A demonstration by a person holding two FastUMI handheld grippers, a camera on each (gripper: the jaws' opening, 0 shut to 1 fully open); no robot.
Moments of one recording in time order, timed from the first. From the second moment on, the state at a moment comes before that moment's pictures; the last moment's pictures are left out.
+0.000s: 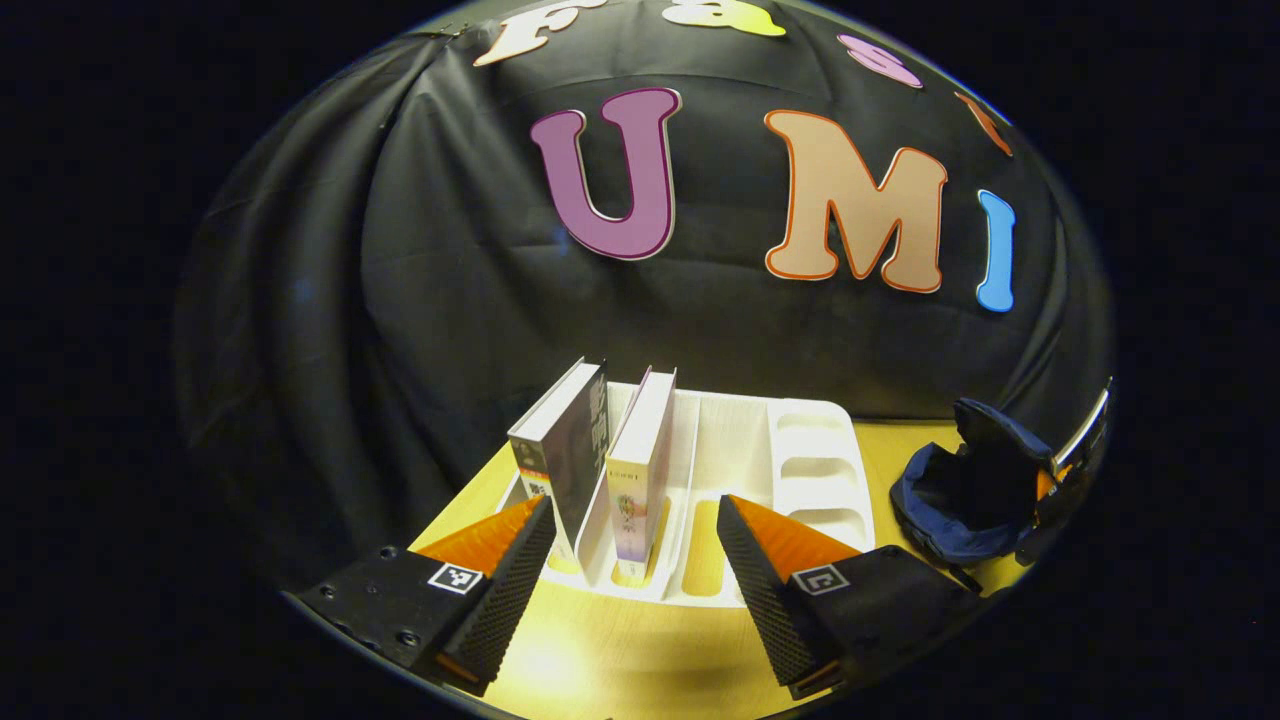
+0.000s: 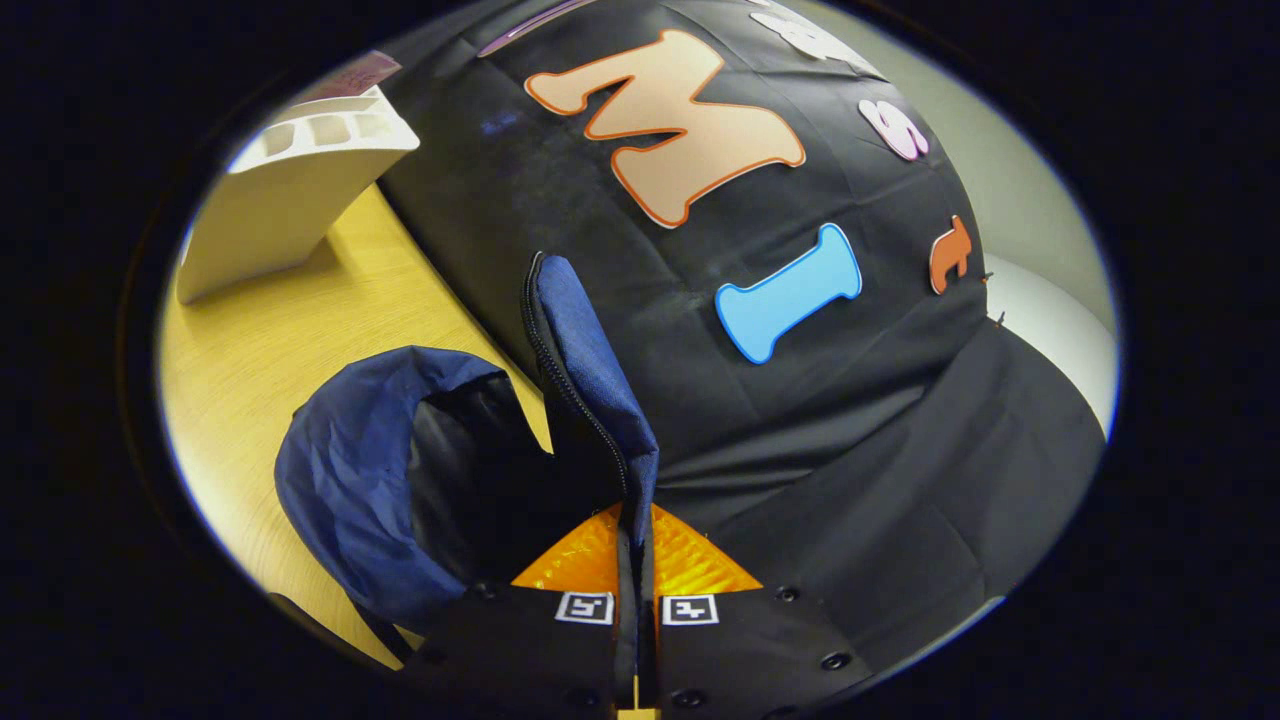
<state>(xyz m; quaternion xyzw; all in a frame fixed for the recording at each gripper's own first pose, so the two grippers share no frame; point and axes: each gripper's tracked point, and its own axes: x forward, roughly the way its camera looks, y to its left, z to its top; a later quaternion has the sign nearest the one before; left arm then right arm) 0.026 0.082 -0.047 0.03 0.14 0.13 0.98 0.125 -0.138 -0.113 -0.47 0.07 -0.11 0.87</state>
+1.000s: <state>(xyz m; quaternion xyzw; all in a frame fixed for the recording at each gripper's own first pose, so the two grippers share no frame) 0.104 0.102 -0.088 0.02 0.40 0.02 0.92 0.108 -0.148 -0.104 -0.45 0.08 -0.13 0.88</state>
